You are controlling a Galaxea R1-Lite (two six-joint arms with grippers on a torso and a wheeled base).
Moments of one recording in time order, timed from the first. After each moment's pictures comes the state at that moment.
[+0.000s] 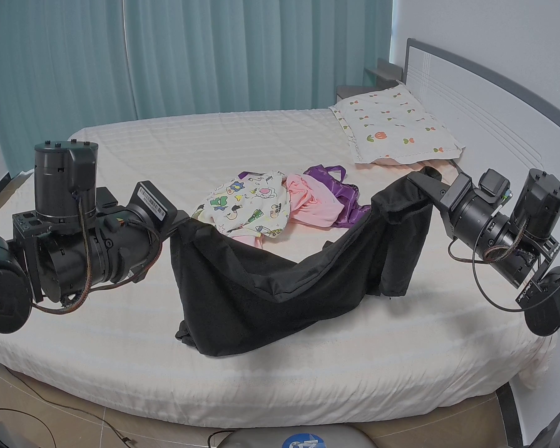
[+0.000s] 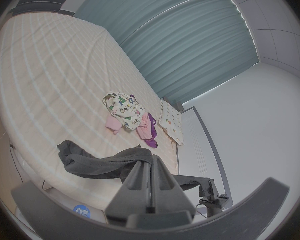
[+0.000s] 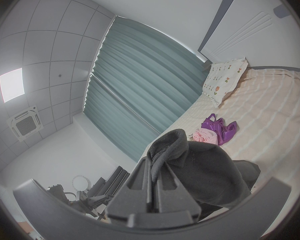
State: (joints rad) left arm -0.51 1.52 -0.84 -0.36 0.13 -1.08; right arm 0.39 1.74 -0.62 -1.25 0.12 0.83
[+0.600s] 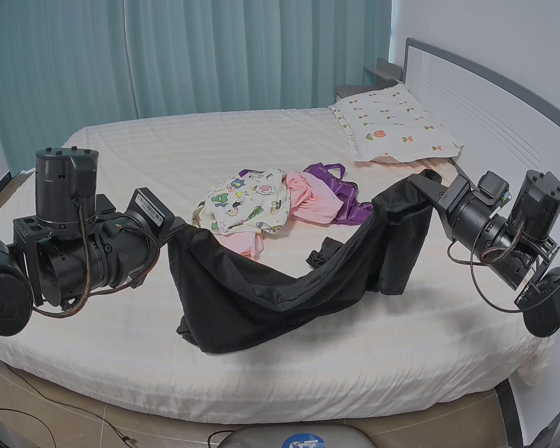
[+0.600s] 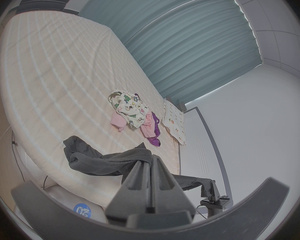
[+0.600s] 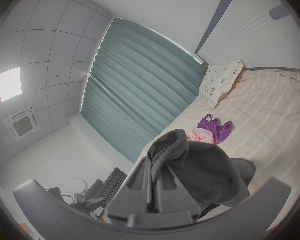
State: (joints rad) left arm -0.50 1.52 -0.83 -0.36 0.13 -1.10; right arm 0.40 1.74 -0.63 -1.24 0.07 0.82
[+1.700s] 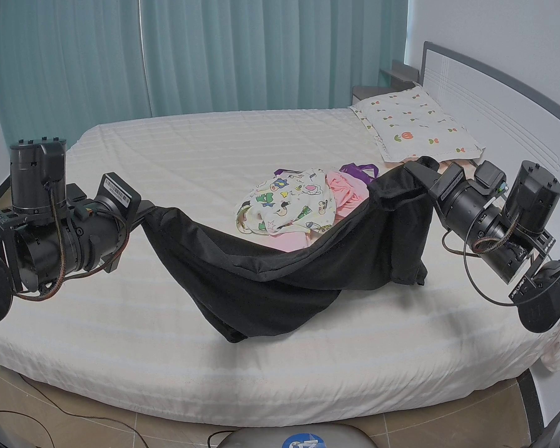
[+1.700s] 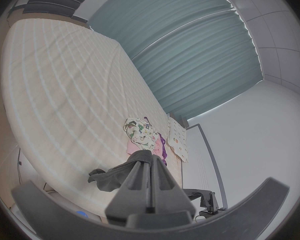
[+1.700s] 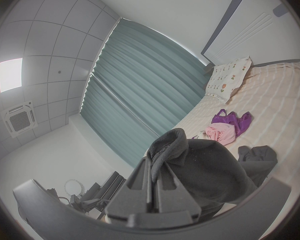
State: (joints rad) left arm -0.39 1.47 -0.83 -0.35 0.13 -1.11; right arm 0.44 1.75 -0.69 -1.23 0.00 0.78
